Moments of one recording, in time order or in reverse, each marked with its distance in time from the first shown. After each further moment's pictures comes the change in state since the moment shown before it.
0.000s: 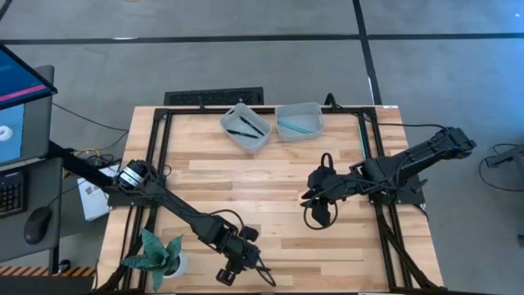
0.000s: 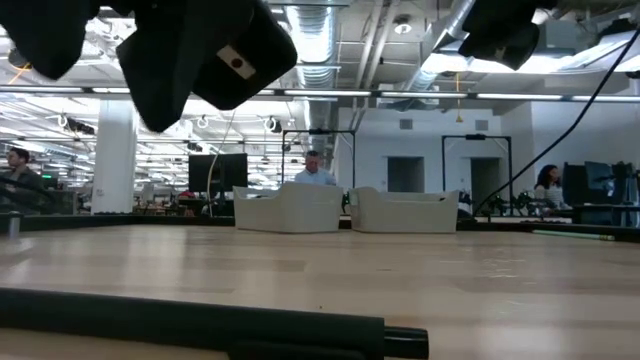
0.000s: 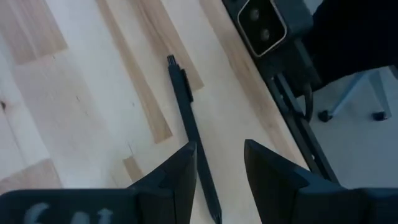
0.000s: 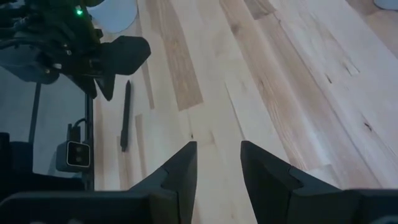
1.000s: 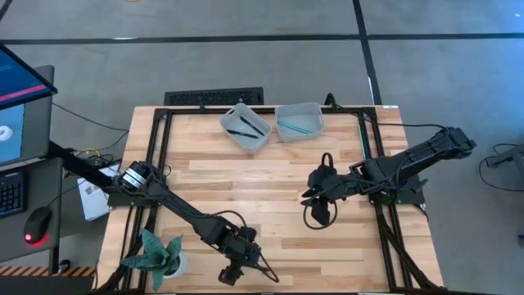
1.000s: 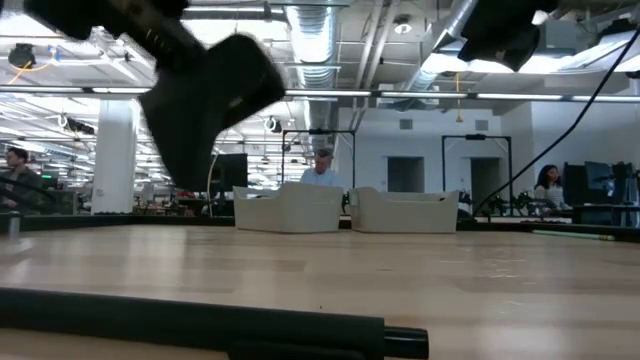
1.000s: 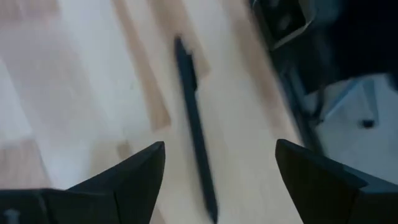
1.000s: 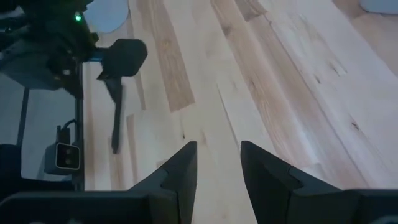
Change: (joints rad) left arm 0.011 0.025 -0.001 -0.013 0.014 -0.089; right arm -0.001 0.000 0.001 -0.018 0.029 -0.003
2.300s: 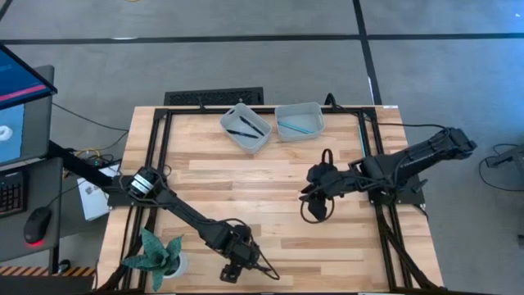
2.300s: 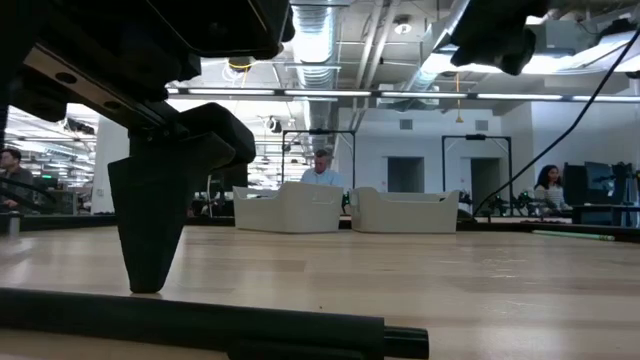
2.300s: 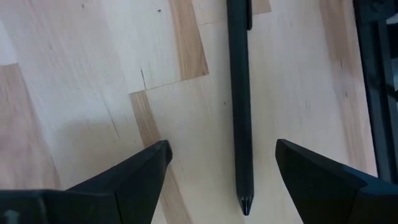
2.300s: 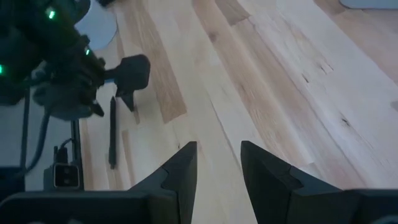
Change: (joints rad) left arm -0.004 0.130 0.005 -0.119 -0.070 -0.097; right arm -0.038 0.000 0.000 0.003 0.005 0.061
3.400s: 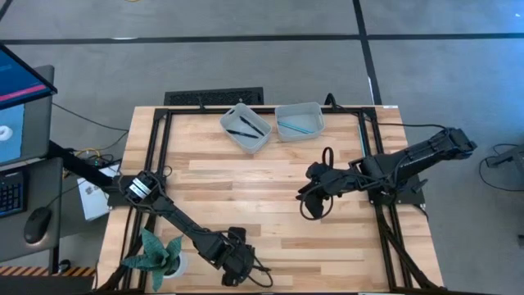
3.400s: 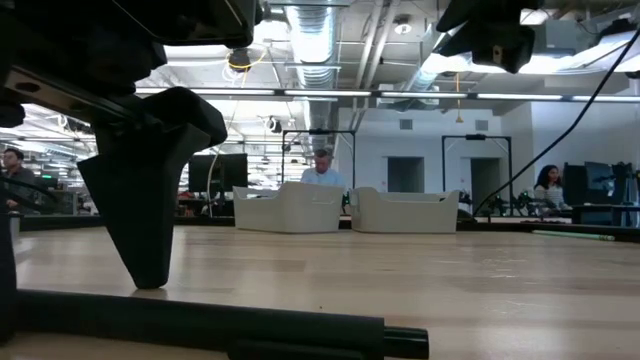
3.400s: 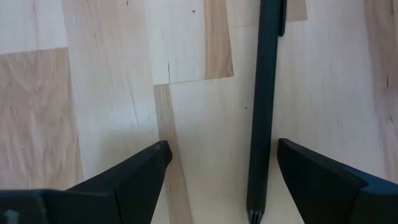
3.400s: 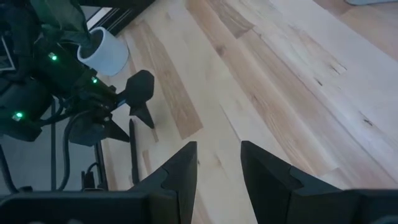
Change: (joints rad) left arm -0.067 0.017 -0.001 -0.011 -0.269 -0.153; right arm -0.006 0.000 0.000 0.065 0.000 0.107
